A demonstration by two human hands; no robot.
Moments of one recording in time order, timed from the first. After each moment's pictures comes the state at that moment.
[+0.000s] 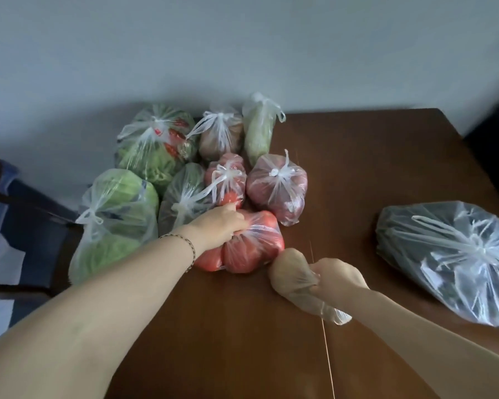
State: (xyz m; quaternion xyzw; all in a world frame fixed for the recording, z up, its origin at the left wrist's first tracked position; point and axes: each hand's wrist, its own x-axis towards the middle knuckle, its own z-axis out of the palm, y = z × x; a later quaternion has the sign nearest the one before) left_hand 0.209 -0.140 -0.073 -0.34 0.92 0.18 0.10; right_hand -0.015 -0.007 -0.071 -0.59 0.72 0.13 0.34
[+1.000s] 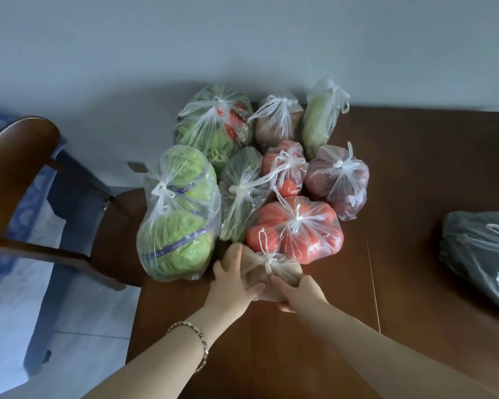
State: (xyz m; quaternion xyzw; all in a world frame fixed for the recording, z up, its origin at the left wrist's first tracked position) left_hand 0.301 -0.003 -0.109 -0.71 0.55 0.44 0.02; right_hand 0.148 0.007 -0.120 -0.30 0.74 -0.09 0.59
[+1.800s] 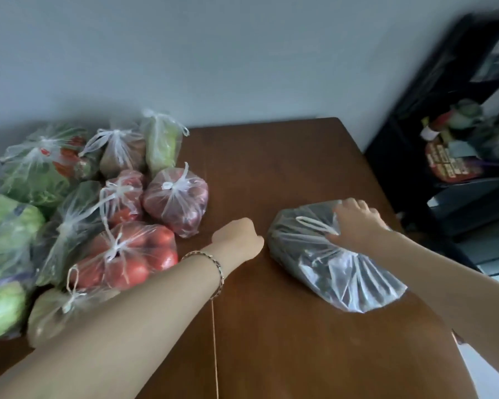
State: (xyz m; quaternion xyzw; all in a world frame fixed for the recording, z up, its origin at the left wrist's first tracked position) left_hand -0.048 -0.058 -0.034 -0.59 0.74 0.28 0.12; right_hand -0.263 -0.011 -0.031 -0.60 0.77 0.16 0.12
